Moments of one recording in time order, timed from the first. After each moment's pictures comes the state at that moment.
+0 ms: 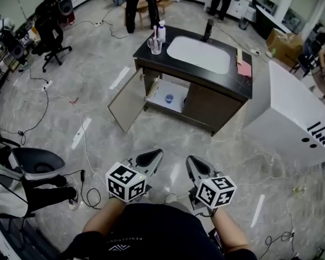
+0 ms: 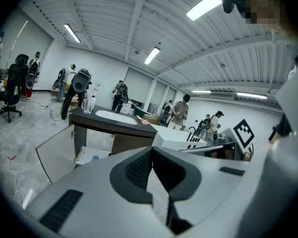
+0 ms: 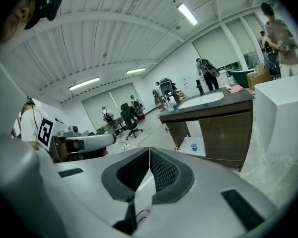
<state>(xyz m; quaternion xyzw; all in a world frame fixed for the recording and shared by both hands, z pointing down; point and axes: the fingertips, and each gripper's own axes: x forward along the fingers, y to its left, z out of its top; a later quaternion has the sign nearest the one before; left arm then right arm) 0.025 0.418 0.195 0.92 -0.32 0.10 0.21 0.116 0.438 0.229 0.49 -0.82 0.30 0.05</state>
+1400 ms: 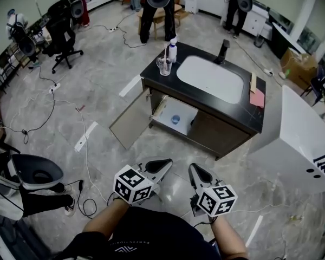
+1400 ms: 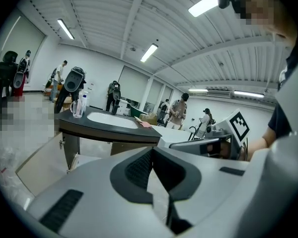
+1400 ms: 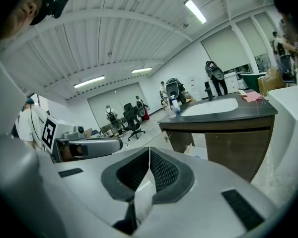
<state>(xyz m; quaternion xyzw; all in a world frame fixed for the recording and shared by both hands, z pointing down) 0.068 0.301 0.202 0.93 -0.29 0.11 0.20 0.135 0.308 0.221 0.46 -0.84 0.27 0.06</state>
